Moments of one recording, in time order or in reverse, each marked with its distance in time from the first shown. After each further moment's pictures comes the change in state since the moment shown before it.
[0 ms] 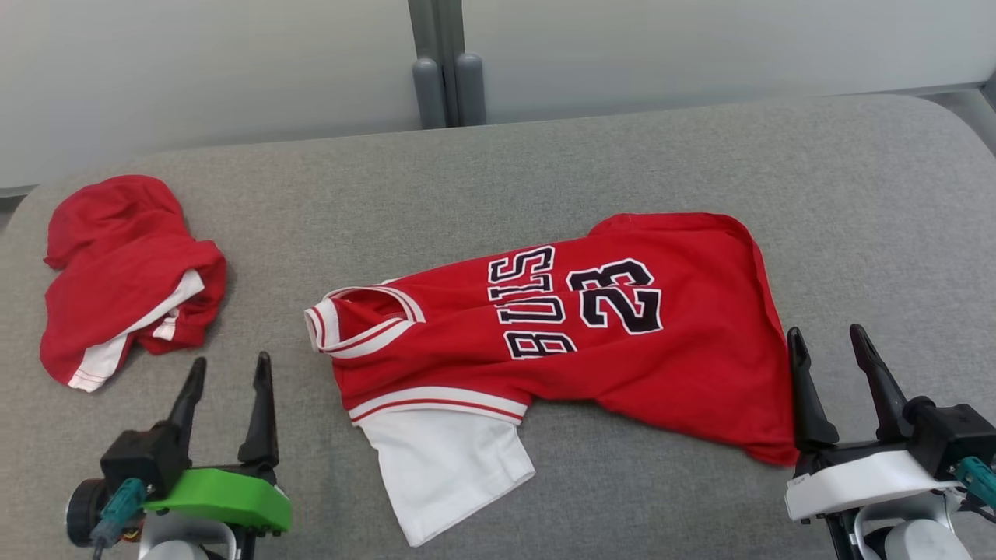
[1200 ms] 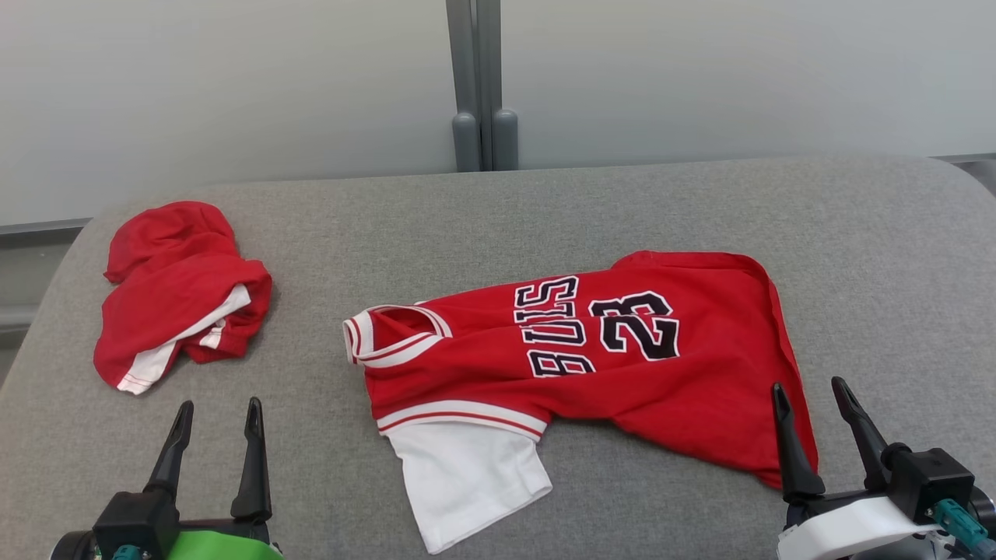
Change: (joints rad) left arm 0.181 -0.041 0.090 -0.199 0.120 -0.017 0.000; right arm 0.089 0.005 0.023 0.013 -0.037 0.000 0.000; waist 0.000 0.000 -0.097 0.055
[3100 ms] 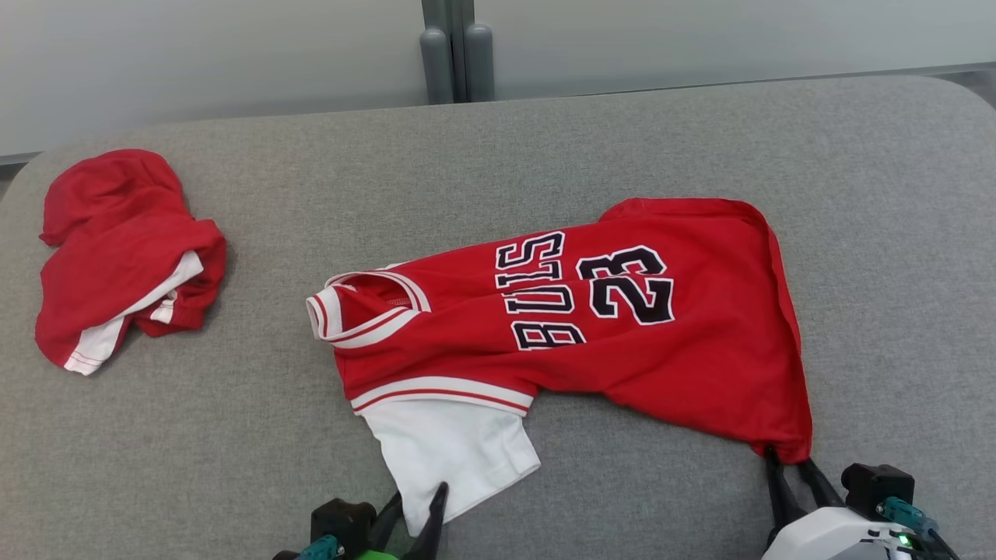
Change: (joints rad) left arm -0.165 -0.016 -0.538 0.483 -0.265 -0.002 -0.002; right arm -0.159 -0.007 0.047 0.515 0.117 -0.001 -0.003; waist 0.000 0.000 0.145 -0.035
